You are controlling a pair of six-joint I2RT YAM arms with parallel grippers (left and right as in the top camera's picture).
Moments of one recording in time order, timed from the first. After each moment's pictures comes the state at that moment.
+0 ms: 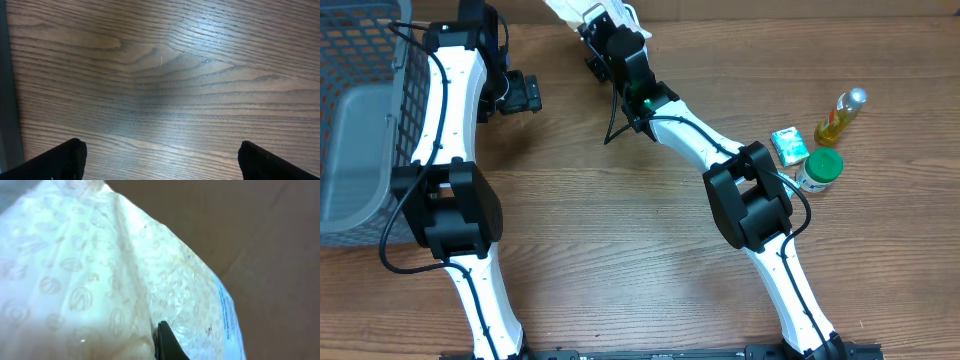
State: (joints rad) left arm 0.05 2.26 2.16 -1.33 -0.01 -0.18; right arm 0.56 2.54 2.06 0.25 0.16 -0.22
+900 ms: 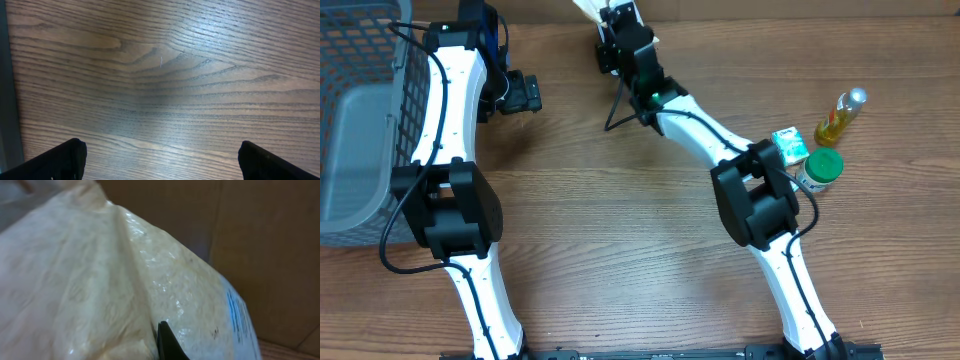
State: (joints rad) left arm 0.05 2.26 2.16 -1.33 -0.01 -0.18; right arm 0.52 2.50 2.06 0.21 0.13 0.08
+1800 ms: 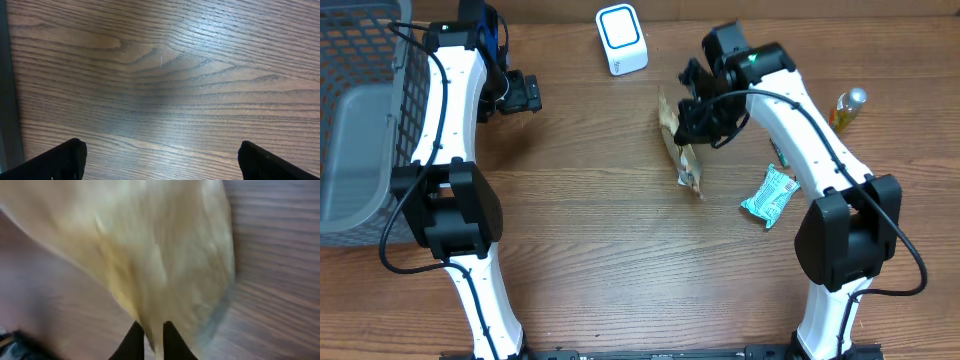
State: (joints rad) left arm 0.05 2.26 2.16 -1.33 -0.01 -0.18; right arm 0.33 2.05 1.85 -1.20 -0.39 0.14
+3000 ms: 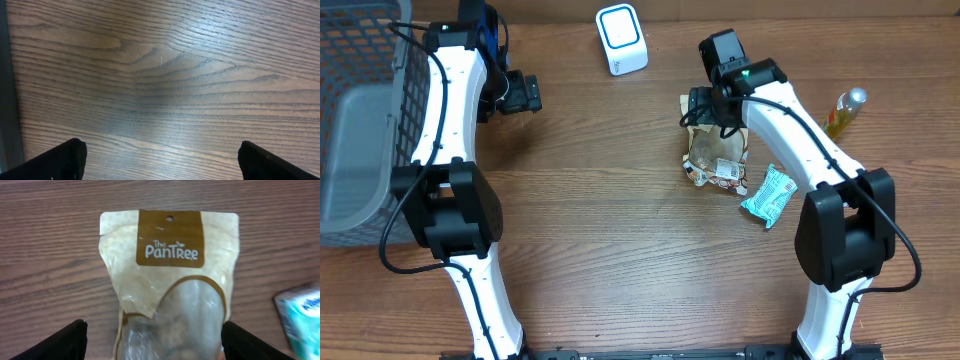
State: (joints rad) left arm 0.05 2.26 2.16 -1.33 -0.01 -0.18; right arm 0.33 2.05 1.72 -0.88 0.14 0.38
